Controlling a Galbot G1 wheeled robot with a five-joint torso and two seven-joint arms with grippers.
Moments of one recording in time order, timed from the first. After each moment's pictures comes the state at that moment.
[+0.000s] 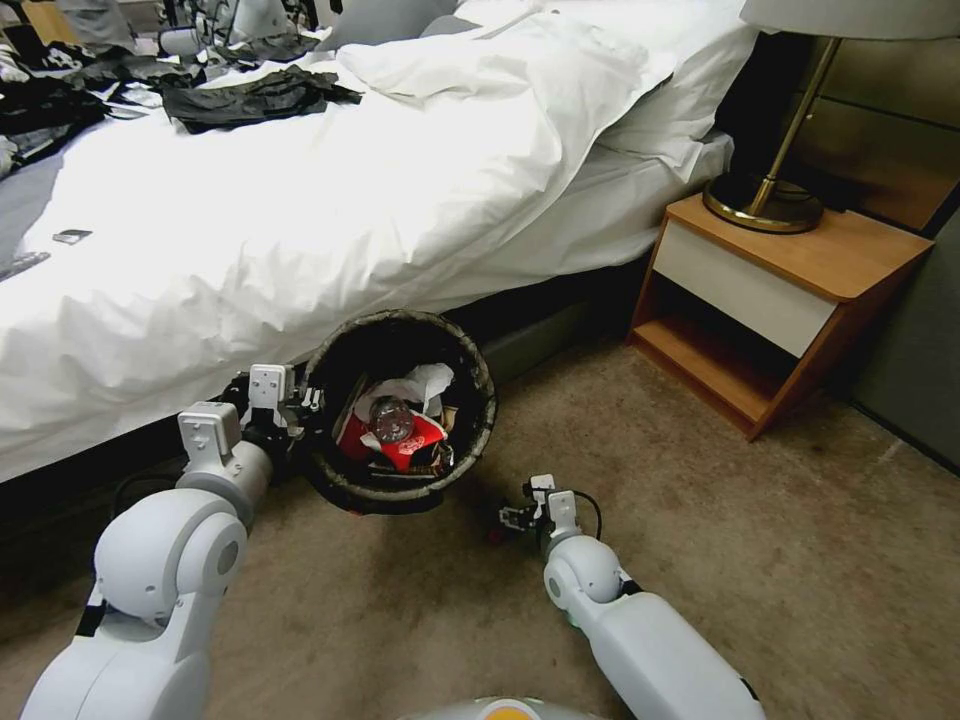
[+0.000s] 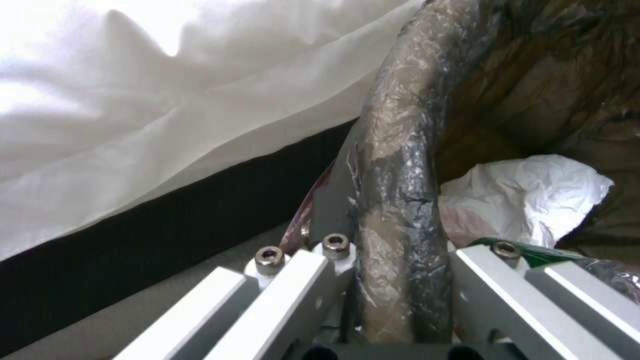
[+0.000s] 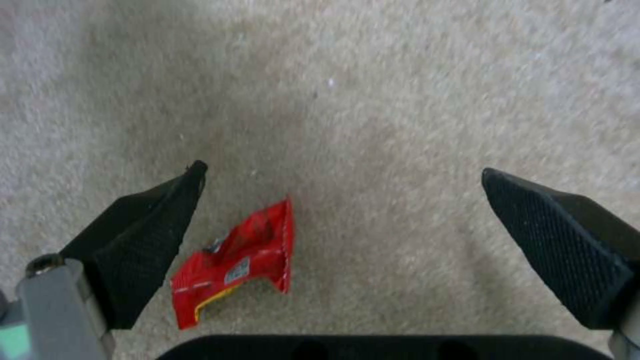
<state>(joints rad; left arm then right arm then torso) 1.34 -1.24 -0.66 -2.27 -0.43 0.74 -0.06 -0.99 1.37 -0.09 1.28 0.49 -0.36 0.35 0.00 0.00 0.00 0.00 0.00</state>
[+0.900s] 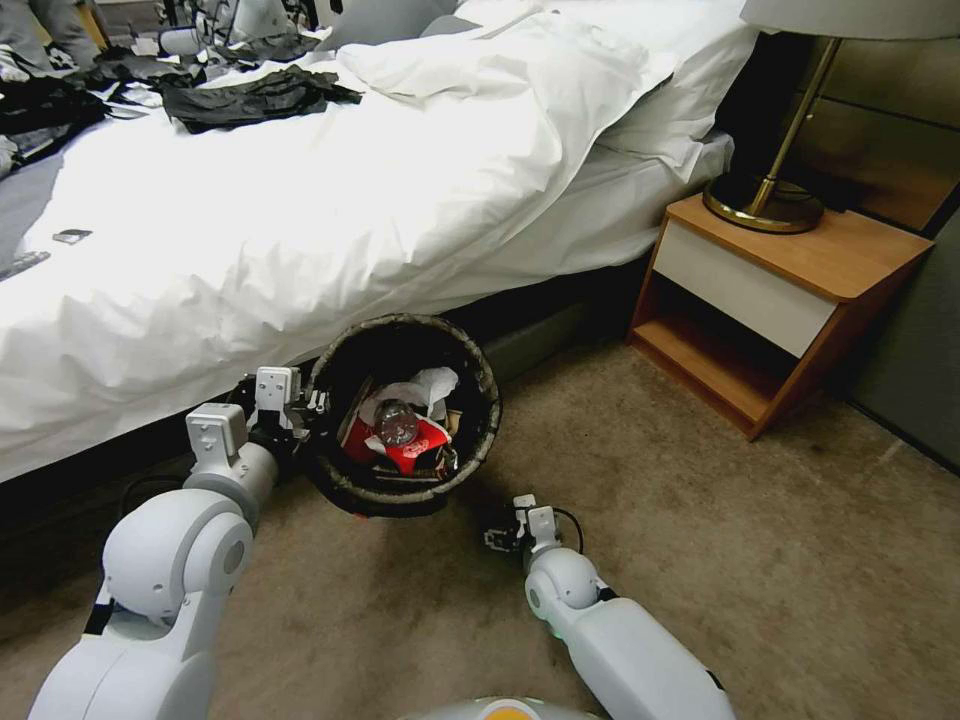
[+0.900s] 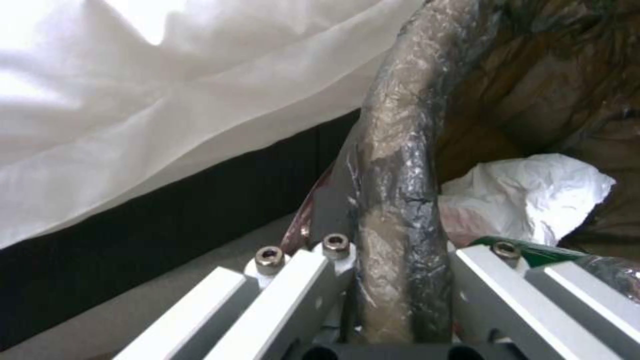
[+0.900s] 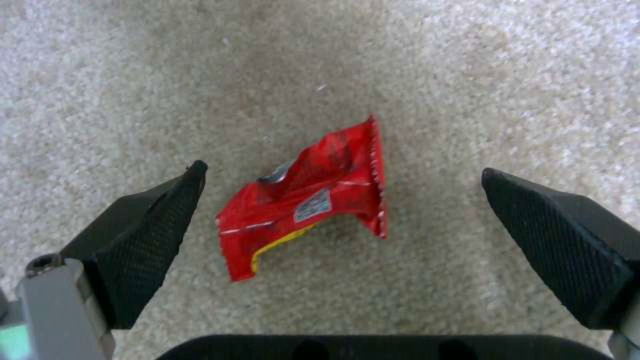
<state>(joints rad) 1.33 -1.23 -0.65 -2.26 -0.42 0.74 -0.05 -0.96 1.42 -0.15 1.14 0.49 -0.34 0.32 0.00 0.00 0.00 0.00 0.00</state>
